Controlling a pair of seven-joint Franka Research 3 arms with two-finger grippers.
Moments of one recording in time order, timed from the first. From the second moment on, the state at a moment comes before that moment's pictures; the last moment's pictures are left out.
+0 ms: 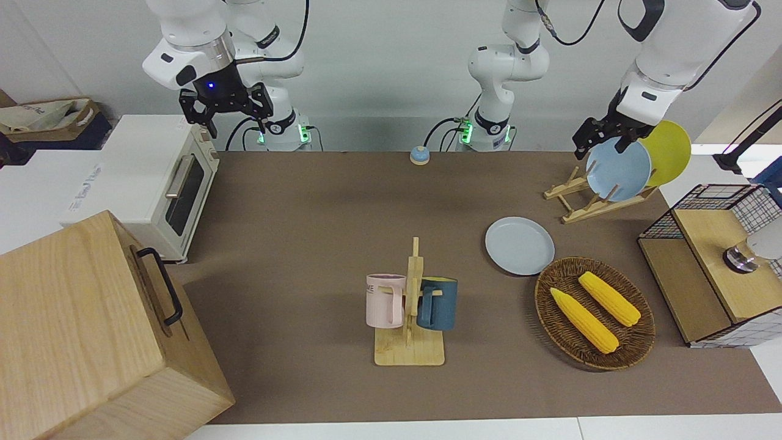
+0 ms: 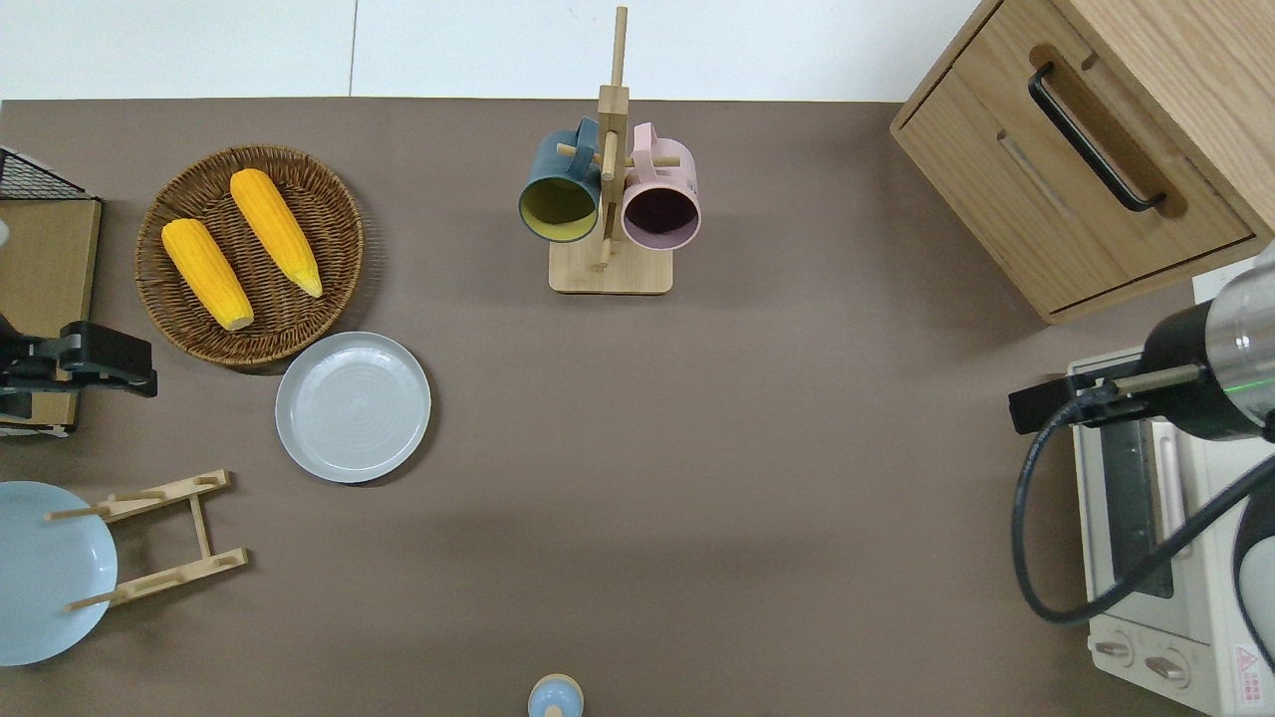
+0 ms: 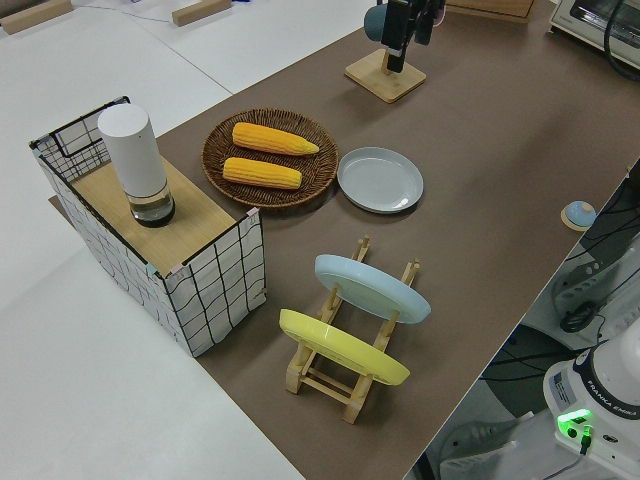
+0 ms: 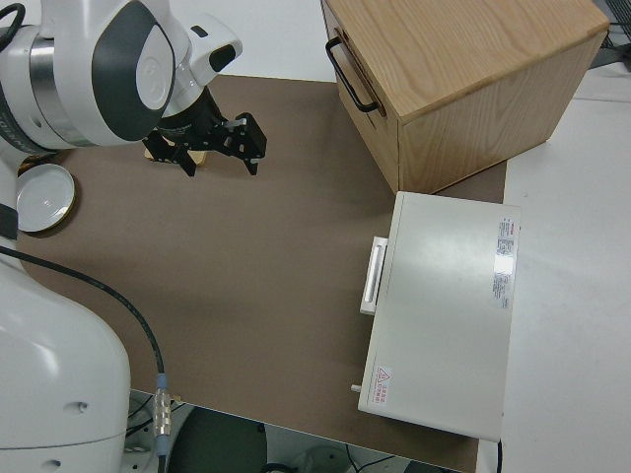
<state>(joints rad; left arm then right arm) -0.05 0.04 0.06 -1.49 0.01 1.43 -0.12 0.02 -0.01 0.11 -1.48 0.00 1.39 0.02</state>
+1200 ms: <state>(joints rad) -0.03 0.04 0.06 -1.56 0.01 1.47 -0.12 0.02 -0.01 0.11 -1.48 0.00 1.39 0.02</state>
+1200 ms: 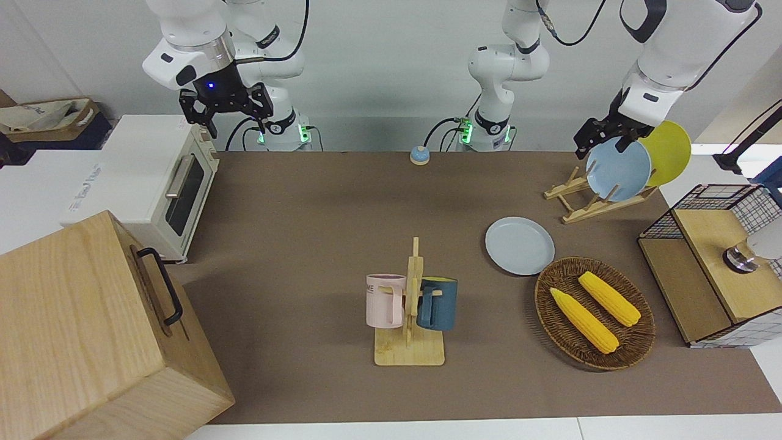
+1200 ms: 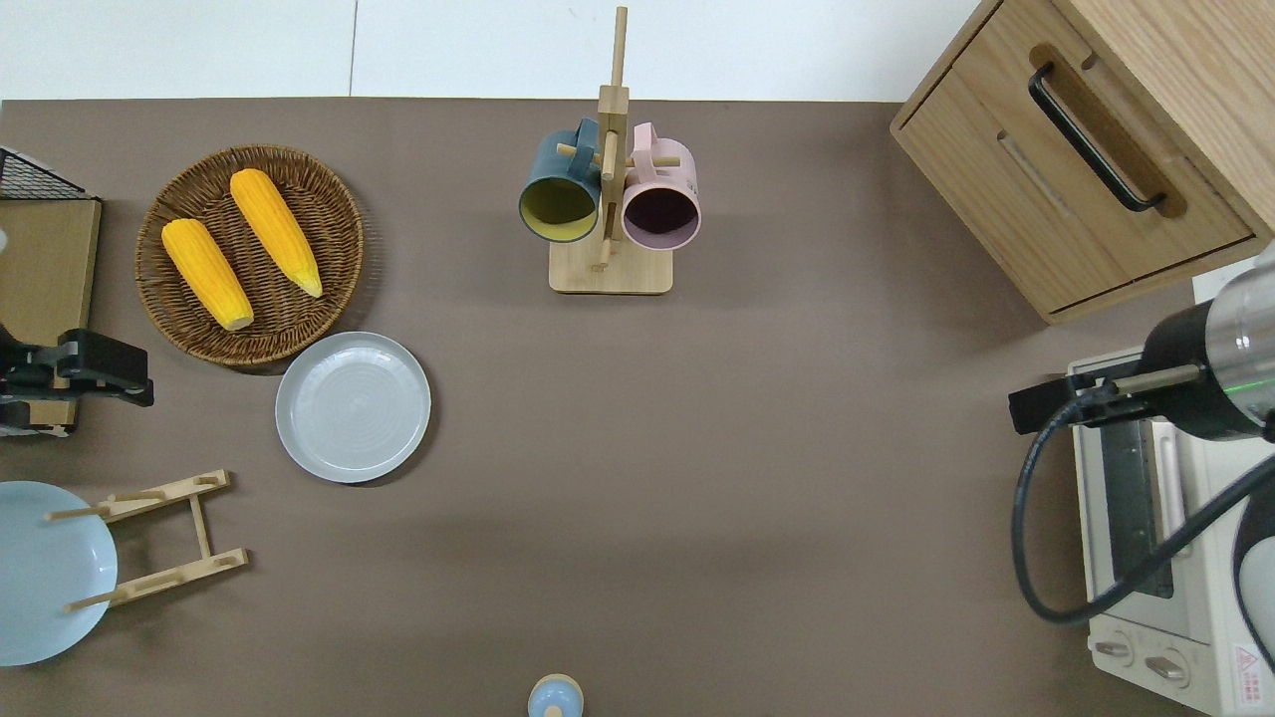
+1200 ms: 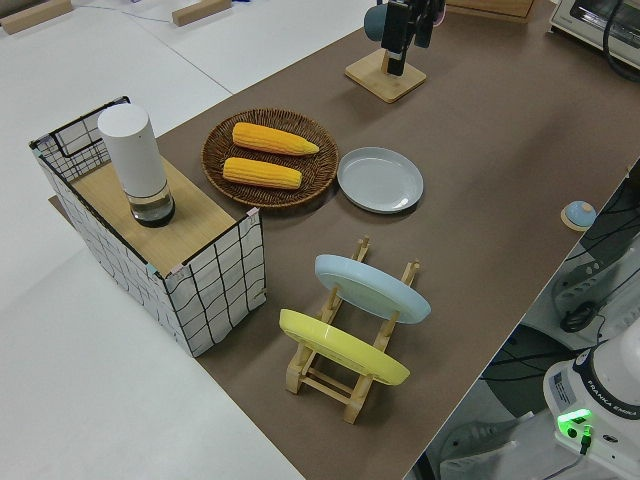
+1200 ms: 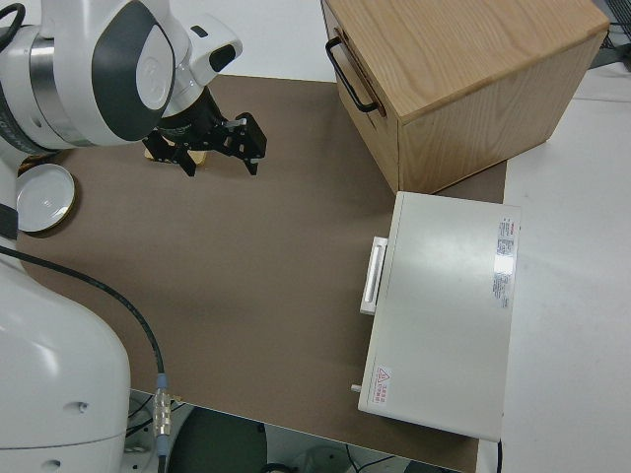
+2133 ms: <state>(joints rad) 0.05 0.09 0.06 -1.94 -0.02 1.97 -0.07 0.02 -0.01 0.11 -1.48 0.00 1.39 0.02</state>
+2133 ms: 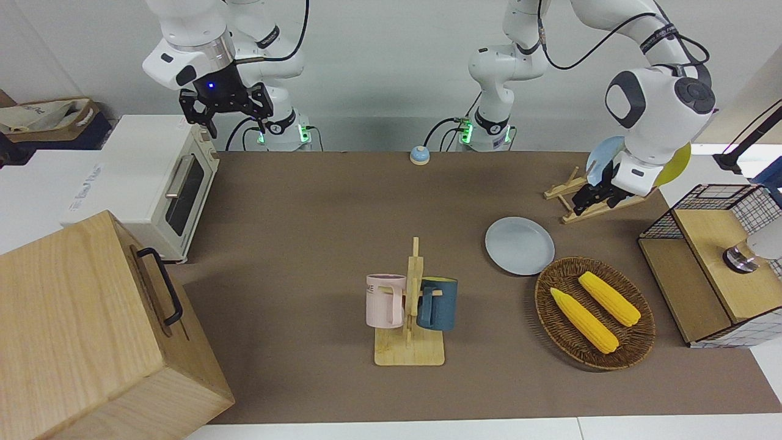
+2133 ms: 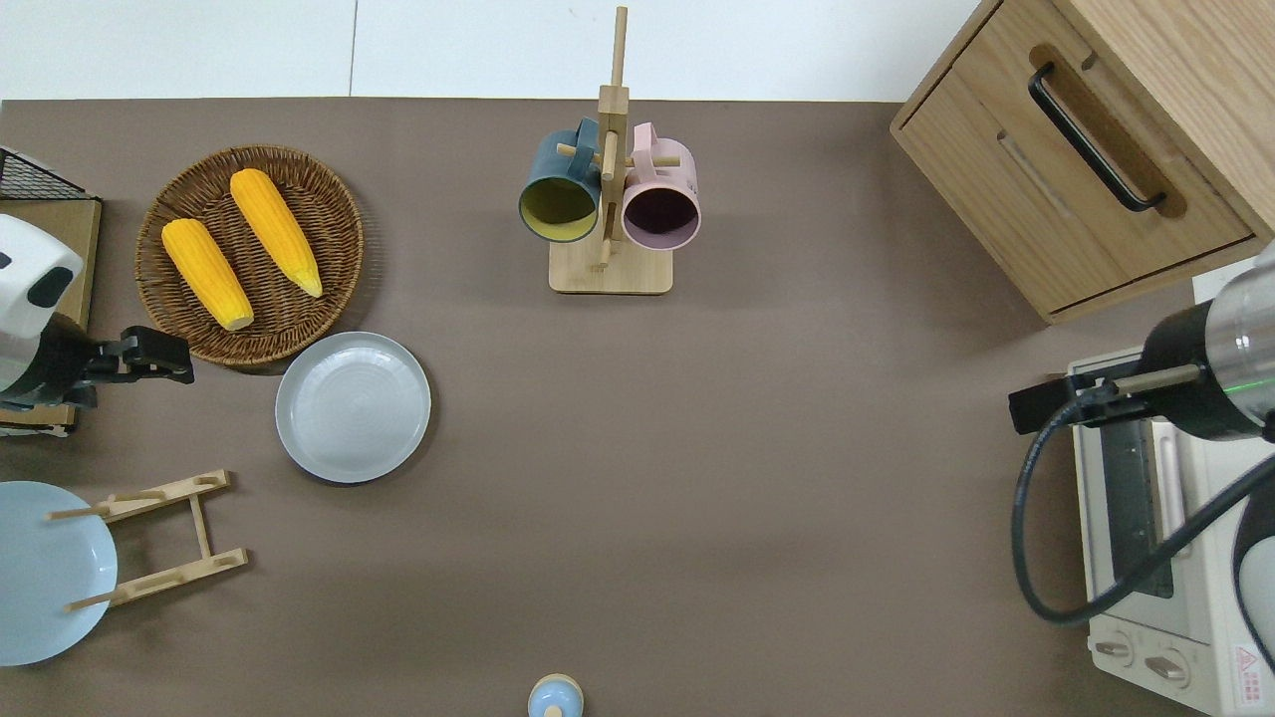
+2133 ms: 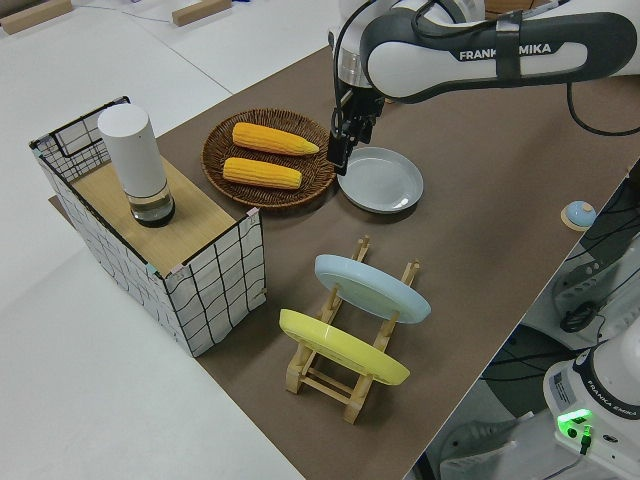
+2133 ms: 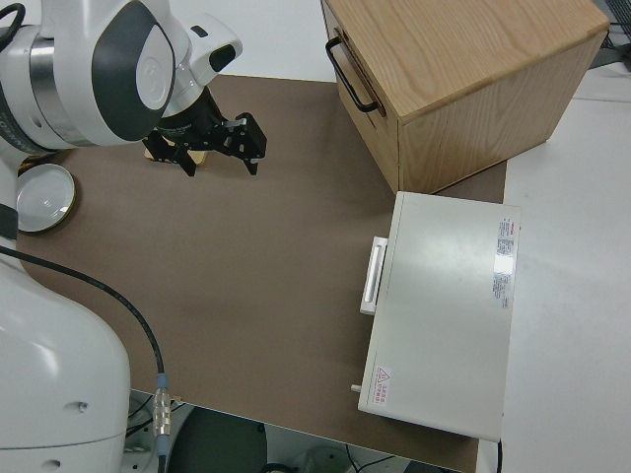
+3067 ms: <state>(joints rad) 0.03 0.27 0.04 -1.98 -0.03 2.06 -0.07 0.02 -0.01 0.11 -1.48 0.00 1.39 0.02</state>
